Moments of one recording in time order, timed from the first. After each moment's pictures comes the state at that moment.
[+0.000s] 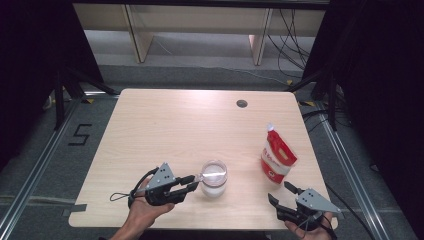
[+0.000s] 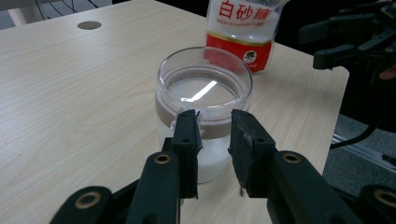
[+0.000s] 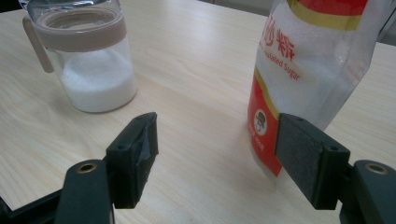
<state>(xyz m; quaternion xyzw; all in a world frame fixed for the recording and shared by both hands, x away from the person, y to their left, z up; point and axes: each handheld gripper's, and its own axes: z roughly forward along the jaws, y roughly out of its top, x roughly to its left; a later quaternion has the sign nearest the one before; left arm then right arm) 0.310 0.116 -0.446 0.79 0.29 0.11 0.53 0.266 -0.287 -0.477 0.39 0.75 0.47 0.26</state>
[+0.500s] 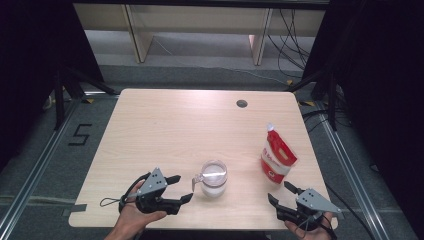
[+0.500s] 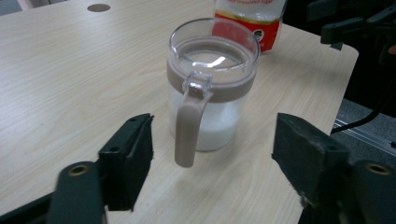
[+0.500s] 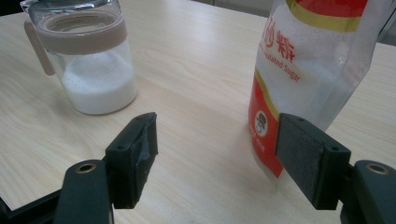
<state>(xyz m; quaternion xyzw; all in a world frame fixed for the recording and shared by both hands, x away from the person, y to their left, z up) 0.297 0.136 -0.452 0.80 0.29 0.12 0.50 0.266 -0.287 -0.477 0.39 0.75 0.47 0.26</state>
